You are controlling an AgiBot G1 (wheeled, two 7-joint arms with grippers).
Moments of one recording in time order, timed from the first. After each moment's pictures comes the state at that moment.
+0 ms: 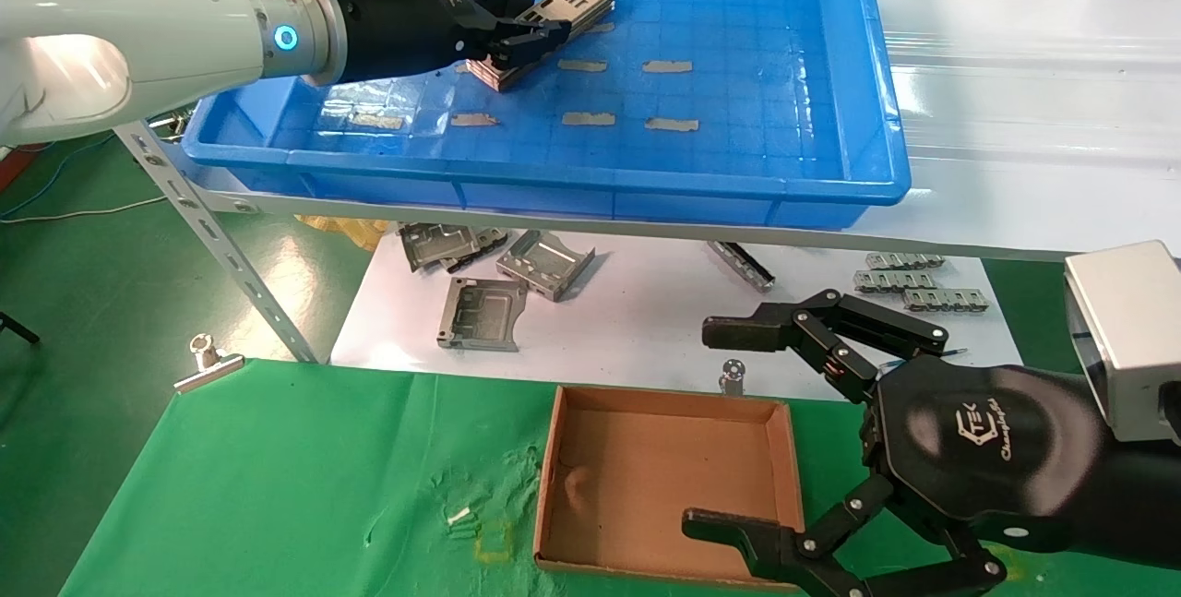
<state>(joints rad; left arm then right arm) -1.96 1.36 0.71 -0.17 1.30 0.86 -0.13 1.10 -0.57 -0.39 1.26 -0.65 -1.45 0.13</state>
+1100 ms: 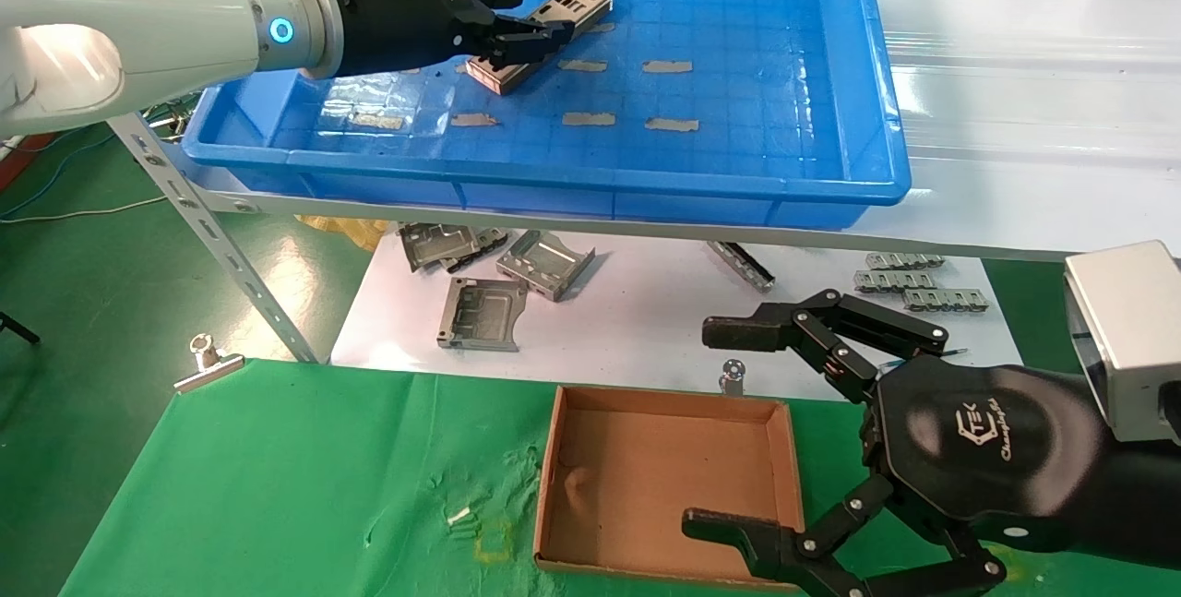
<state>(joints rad) -1.97 1.35 0.77 -0.16 1.24 0.86 -0.12 1.10 -0.57 -0.39 1.26 -0.65 -1.45 0.13</state>
